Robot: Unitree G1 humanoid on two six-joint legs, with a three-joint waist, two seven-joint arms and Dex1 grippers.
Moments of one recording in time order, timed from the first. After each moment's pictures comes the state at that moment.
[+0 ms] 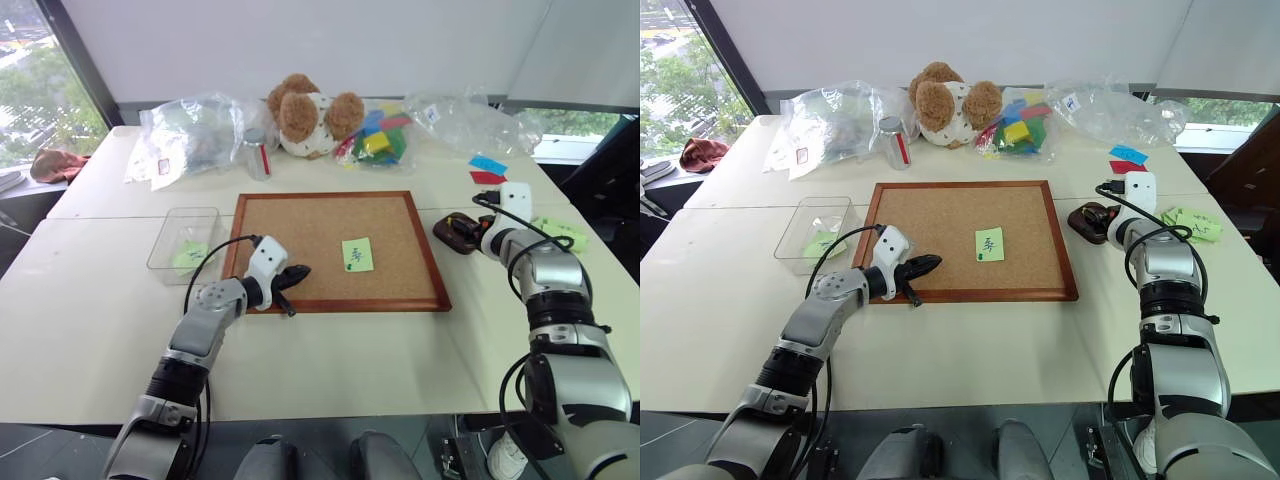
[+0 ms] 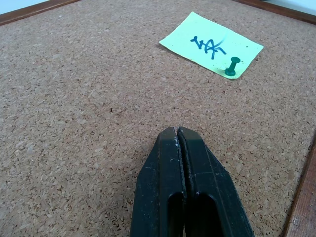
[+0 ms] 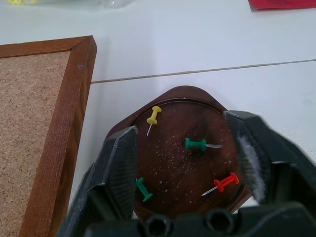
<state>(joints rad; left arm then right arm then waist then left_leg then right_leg) -0.44 0.29 -0.14 0.18 -0.13 0.32 -0.72 -0.80 -0.56 -0.16 0.69 0.12 0.49 0.34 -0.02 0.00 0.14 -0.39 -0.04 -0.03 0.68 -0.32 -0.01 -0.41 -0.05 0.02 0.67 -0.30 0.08</state>
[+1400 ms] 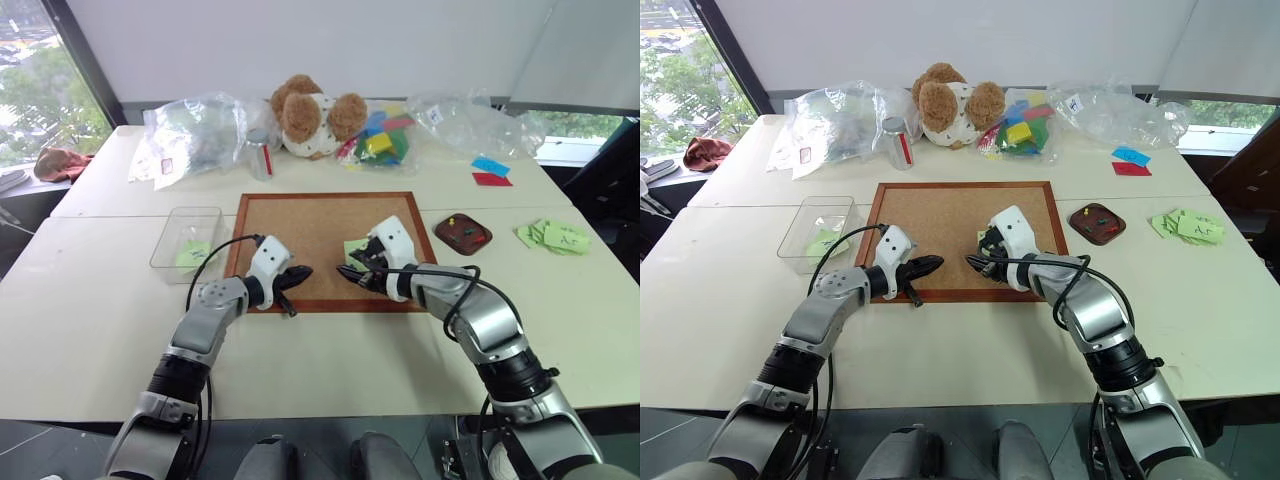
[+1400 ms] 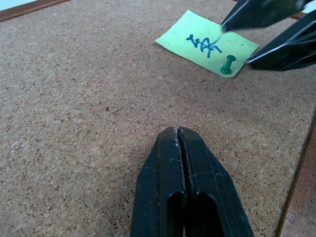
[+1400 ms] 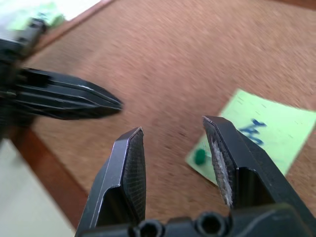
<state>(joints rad) -0.46 0.29 -0.15 0.19 -0.13 0.33 -0.74 -0.52 -0.43 0.24 -0.11 0.24 0.75 0.50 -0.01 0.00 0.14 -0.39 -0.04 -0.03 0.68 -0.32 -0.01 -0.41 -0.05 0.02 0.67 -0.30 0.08</state>
